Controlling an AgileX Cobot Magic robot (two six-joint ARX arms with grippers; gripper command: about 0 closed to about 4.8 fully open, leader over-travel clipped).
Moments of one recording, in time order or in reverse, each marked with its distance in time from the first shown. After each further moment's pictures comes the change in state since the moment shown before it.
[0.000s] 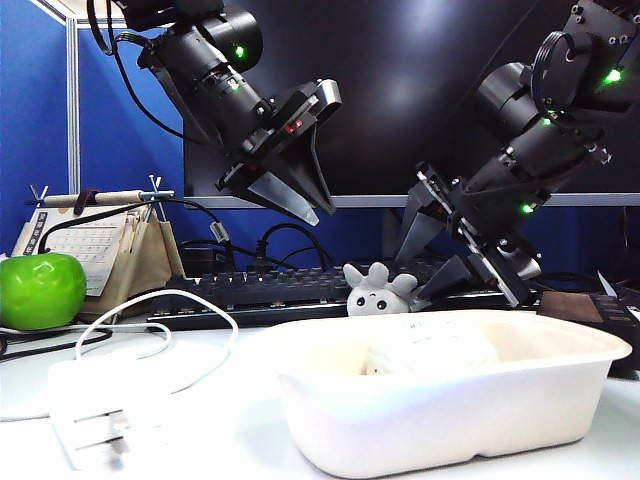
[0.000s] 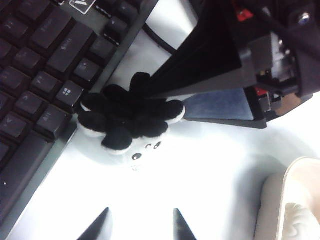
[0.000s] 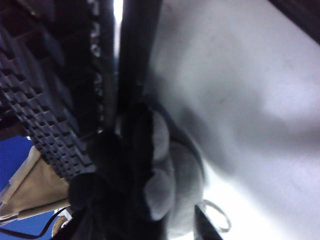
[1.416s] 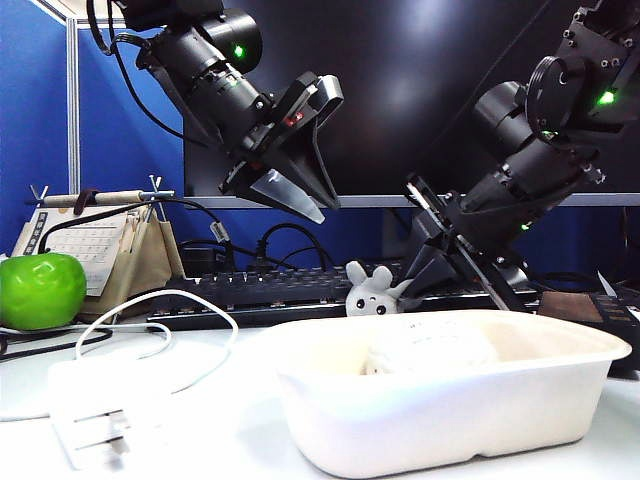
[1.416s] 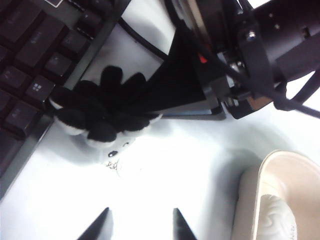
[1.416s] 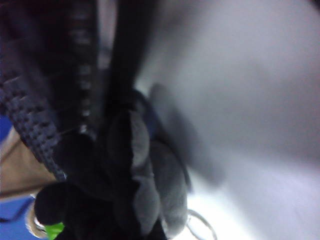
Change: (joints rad) left arm 0.000 0.000 0.000 -0.026 0.066 0.000; right arm 0.000 0.047 0.000 0.043 -0.046 -0.130
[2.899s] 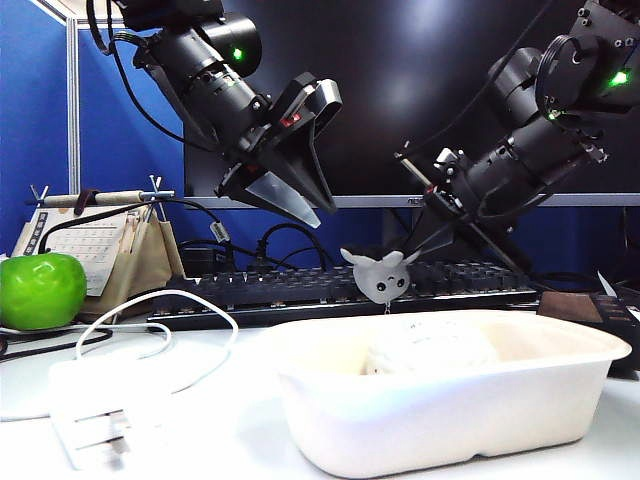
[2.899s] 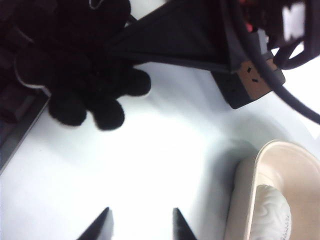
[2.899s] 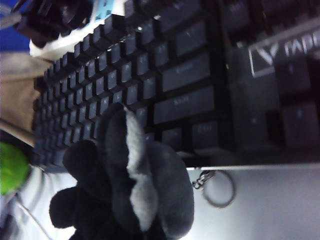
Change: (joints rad) left arm 0.000 0.000 0.000 -0.042 0.000 0.000; right arm -0.027 -0.047 0.002 0.110 0.027 -0.714
